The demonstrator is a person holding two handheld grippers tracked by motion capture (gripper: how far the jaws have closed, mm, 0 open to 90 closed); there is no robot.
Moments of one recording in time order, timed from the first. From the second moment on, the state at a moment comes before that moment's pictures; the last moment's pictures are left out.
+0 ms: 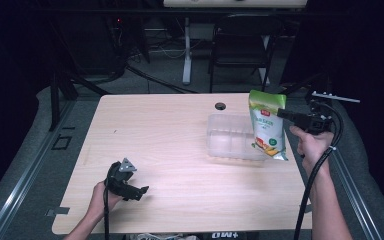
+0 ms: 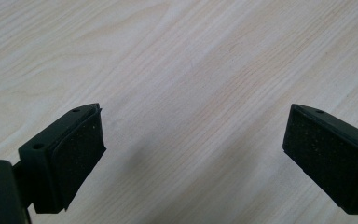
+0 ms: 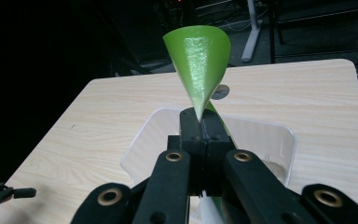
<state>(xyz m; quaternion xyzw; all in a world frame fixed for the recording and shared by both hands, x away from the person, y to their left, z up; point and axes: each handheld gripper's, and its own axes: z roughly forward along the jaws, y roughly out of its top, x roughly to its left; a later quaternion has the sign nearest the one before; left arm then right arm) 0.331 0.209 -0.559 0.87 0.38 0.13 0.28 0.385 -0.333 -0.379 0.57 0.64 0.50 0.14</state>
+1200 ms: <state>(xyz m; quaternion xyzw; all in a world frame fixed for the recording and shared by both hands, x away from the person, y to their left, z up) 0.331 0.209 -0.559 0.87 0.37 0.13 0.28 0.437 -0.321 -0.425 0.59 0.67 0.43 0.15</state>
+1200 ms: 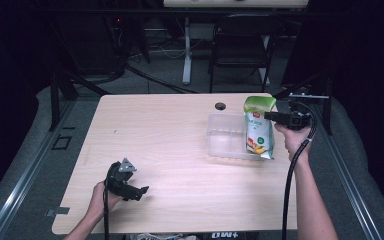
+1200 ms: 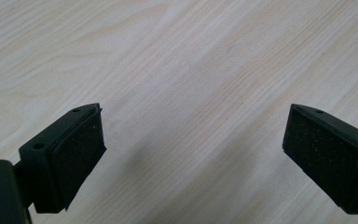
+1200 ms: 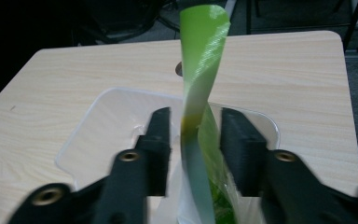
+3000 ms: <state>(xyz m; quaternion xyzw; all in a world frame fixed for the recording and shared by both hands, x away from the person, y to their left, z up) 0.330 0.206 -0.559 0.87 0.37 0.13 0.29 0.421 -0.295 -0.408 0.59 0.64 0.45 0.18</state>
